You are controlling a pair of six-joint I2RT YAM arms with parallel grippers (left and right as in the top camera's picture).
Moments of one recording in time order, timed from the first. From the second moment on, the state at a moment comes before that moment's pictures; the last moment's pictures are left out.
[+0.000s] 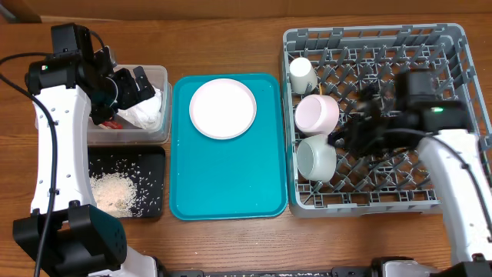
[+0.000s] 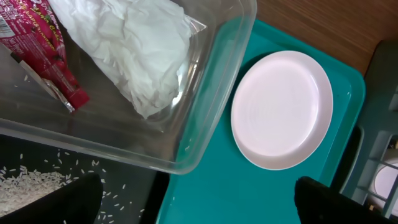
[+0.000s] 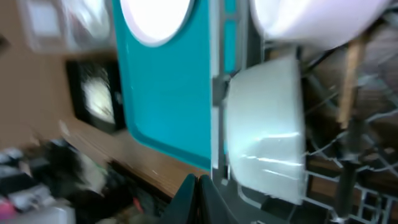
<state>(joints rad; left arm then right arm) 0.20 1.73 1.69 -1.19 0.23 -0.25 0.10 1.44 1.26 -1.18 -0.64 0.16</state>
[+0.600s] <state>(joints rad) 0.20 1.73 1.69 -1.19 0.23 -0.25 0.35 1.48 1.26 -1.15 -0.20 0.35</state>
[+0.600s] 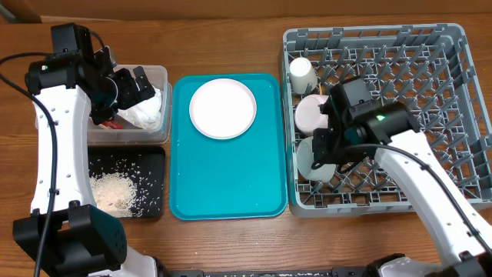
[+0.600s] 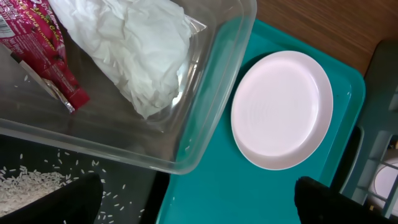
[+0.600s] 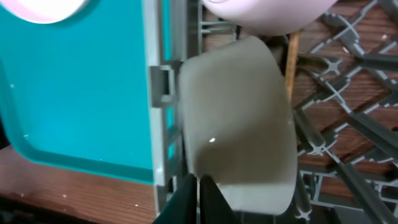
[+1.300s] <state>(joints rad) 0.20 1.73 1.69 -1.19 0.23 -0.25 0.35 1.51 1.27 -1.16 0.01 0.40</state>
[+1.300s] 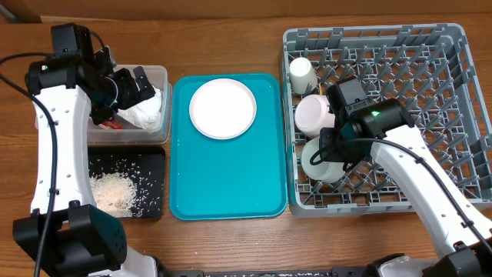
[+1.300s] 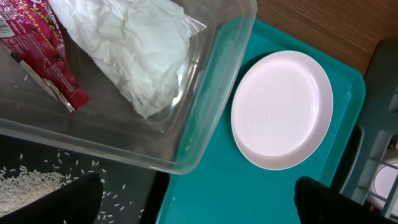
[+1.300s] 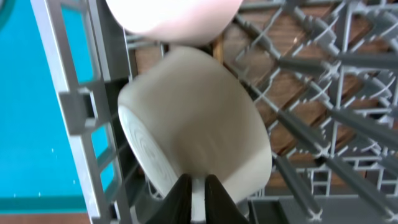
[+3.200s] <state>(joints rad) 0.20 1.73 1.69 -1.19 0.23 -0.25 0.35 1.52 1.27 -1.07 -0.14 0.41</state>
